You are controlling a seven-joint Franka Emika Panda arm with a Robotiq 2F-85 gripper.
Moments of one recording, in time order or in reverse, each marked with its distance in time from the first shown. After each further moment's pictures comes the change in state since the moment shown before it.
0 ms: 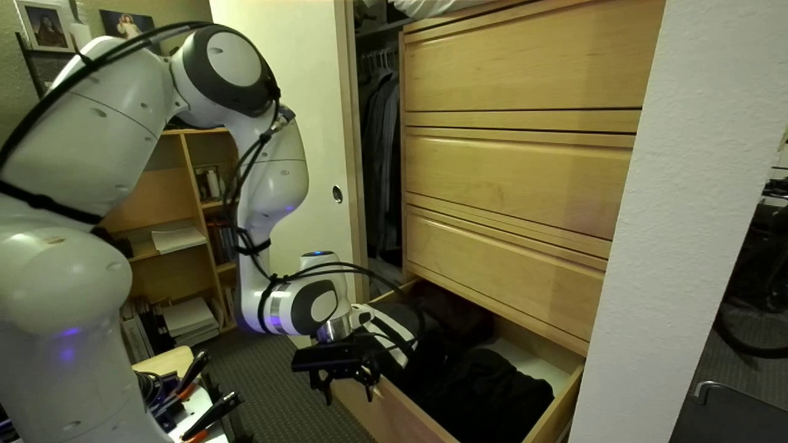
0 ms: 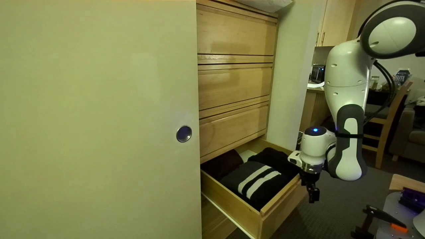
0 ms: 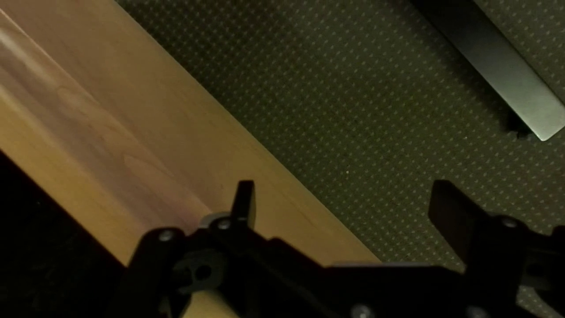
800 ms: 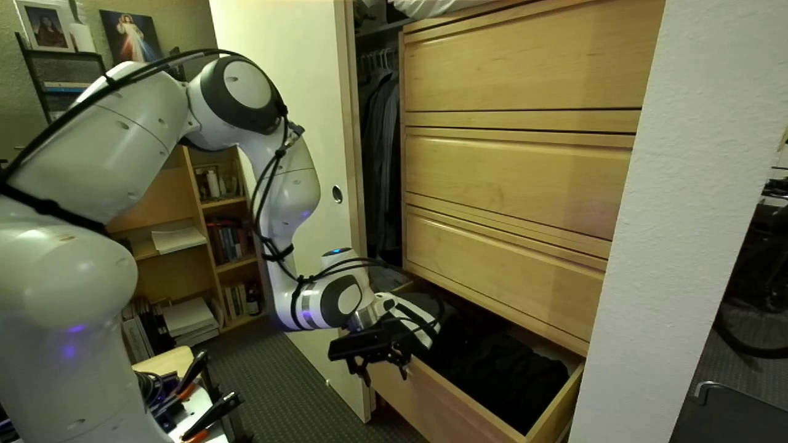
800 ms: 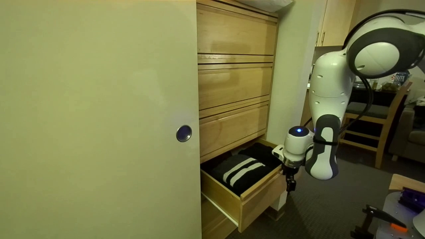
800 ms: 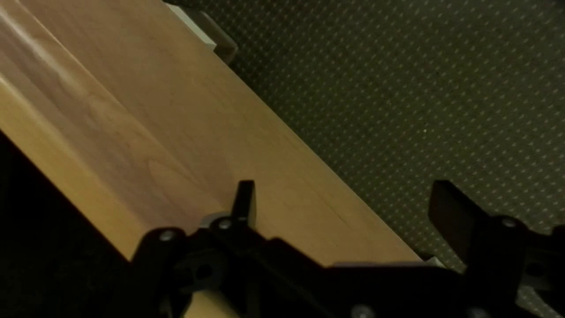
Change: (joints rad) arm 0.070 0.141 -0.057 0.219 0.107 0.024 0.008
